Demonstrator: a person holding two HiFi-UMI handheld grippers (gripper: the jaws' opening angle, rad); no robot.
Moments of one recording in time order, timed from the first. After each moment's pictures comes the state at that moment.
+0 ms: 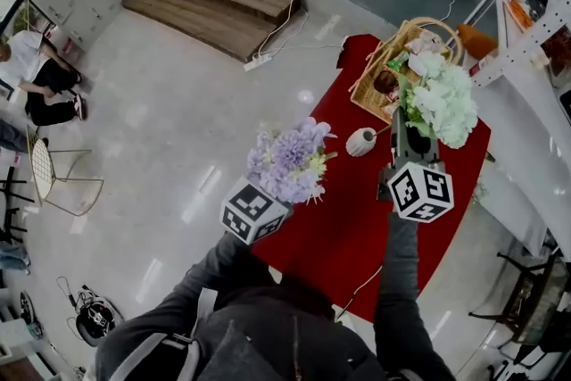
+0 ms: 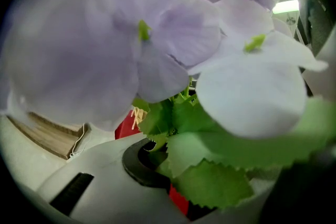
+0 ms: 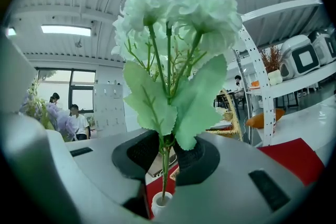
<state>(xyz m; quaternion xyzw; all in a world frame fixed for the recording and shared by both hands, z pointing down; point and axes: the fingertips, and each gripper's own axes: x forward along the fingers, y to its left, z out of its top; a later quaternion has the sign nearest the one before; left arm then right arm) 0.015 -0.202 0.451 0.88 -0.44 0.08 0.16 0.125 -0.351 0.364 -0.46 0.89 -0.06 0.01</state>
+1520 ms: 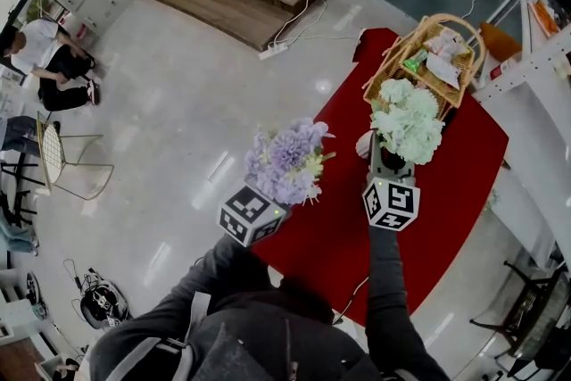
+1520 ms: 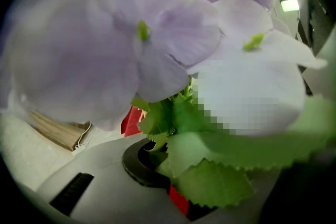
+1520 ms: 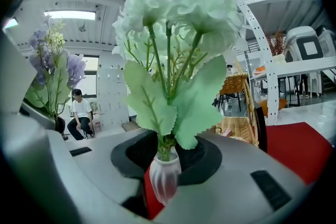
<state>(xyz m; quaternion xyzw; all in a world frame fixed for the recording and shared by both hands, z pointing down) 0.003 -0.206 0.470 0.86 -0.47 0.09 0.19 0.095 -0.340 0.481 -0.45 0.89 -0.06 -0.07</state>
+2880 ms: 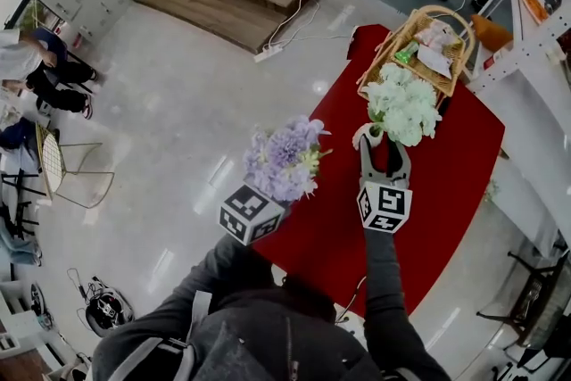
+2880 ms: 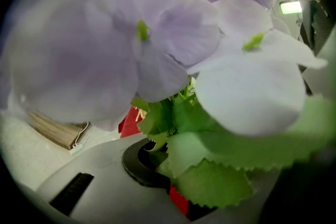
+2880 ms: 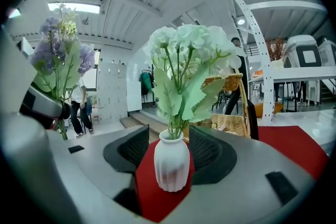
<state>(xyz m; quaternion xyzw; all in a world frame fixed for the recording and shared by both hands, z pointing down) 0.011 -0.199 0.468 0.86 -0.46 0.08 0.19 0.104 -0.317 0.495 -0.45 0.89 -0.04 -0.09</state>
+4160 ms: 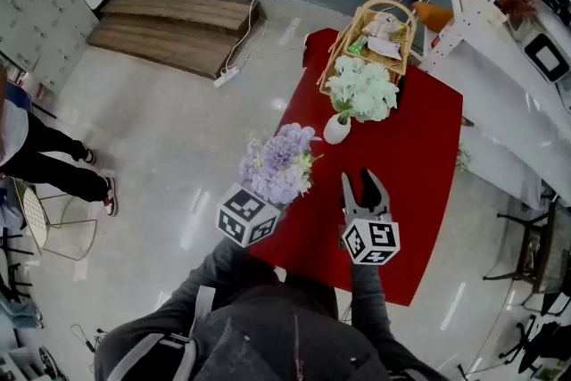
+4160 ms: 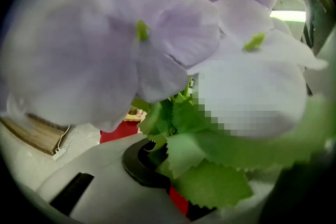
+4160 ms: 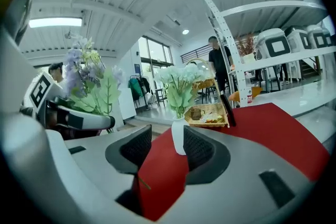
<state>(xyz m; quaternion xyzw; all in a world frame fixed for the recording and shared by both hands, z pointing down) 0.035 -0.171 0.459 0.90 -0.38 0.08 0.18 0.140 -0.197 0.475 -0.50 0.85 -0.13 -0.05</state>
